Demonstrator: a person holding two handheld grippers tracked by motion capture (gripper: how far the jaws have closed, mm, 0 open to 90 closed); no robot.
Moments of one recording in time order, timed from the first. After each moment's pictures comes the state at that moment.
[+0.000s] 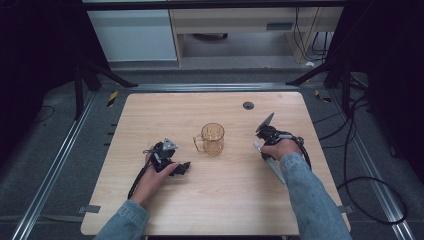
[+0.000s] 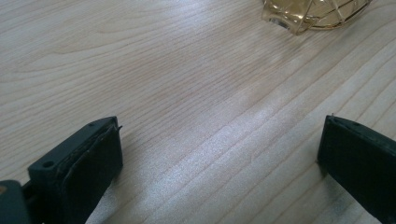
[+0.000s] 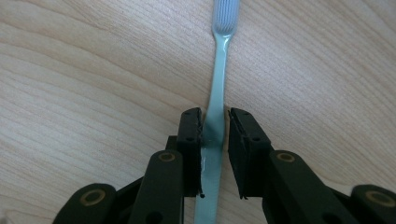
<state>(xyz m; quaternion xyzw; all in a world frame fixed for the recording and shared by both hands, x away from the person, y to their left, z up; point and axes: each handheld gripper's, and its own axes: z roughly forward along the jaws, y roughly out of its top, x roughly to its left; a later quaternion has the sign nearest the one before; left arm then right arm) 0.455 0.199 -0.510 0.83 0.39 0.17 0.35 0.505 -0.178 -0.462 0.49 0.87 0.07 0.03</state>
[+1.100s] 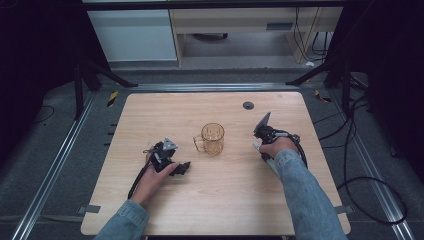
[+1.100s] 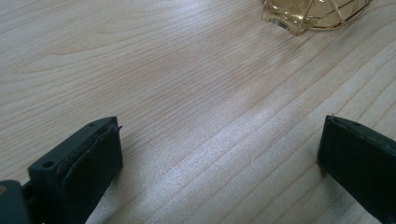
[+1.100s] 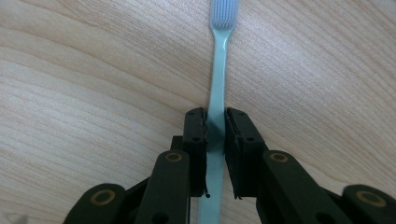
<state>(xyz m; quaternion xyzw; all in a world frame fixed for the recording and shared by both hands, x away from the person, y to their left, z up) 0.455 0.199 -0.510 0.83 0.39 0.17 0.35 0.514 -0.171 -0.466 0.50 0.87 0.03 0.02</state>
